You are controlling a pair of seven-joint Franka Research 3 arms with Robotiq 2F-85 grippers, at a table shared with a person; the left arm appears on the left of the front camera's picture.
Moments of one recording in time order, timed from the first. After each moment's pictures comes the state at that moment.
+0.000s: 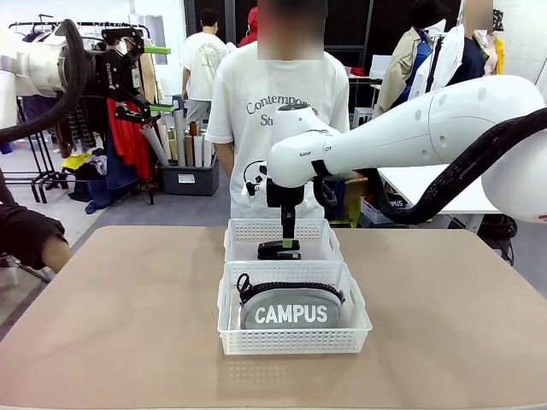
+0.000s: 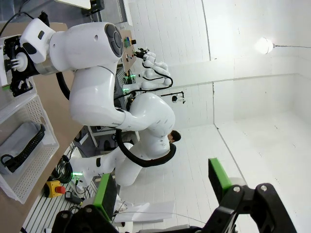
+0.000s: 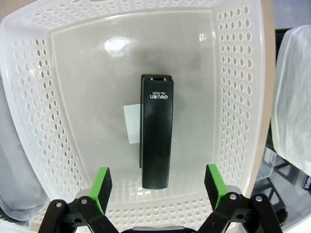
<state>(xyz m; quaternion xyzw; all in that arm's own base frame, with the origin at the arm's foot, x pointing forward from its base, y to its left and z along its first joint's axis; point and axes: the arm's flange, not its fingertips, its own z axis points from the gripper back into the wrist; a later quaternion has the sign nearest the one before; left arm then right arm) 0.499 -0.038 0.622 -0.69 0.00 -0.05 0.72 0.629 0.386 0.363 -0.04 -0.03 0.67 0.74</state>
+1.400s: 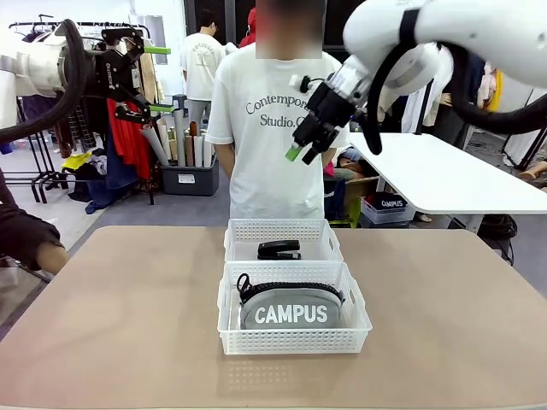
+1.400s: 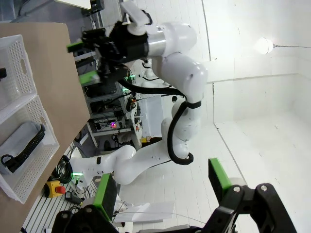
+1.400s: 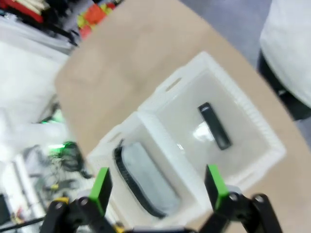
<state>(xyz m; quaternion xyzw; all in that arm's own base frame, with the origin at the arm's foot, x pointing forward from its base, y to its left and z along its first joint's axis) 0.499 -0.038 0.622 -0.69 0.00 -0.05 0.72 0.589 0.276 0.572 0.29 -0.11 0.38 0.87</state>
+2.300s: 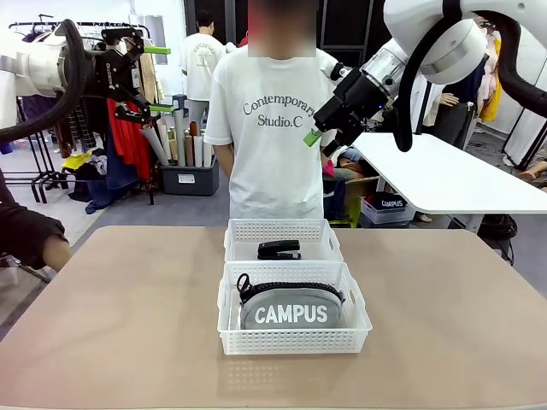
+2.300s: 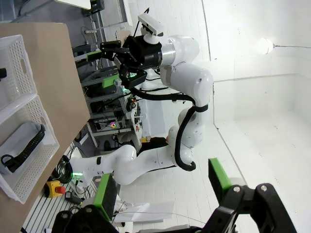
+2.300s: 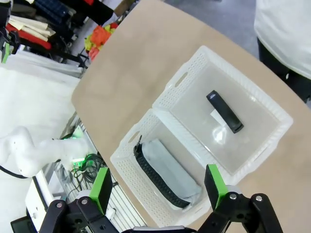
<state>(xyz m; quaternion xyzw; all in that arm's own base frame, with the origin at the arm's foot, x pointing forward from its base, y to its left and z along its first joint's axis) 0.499 -0.038 0.622 -0.69 0.00 -0.05 0.72 0.559 0.237 0.589 0.32 -0.12 0.32 0.88</state>
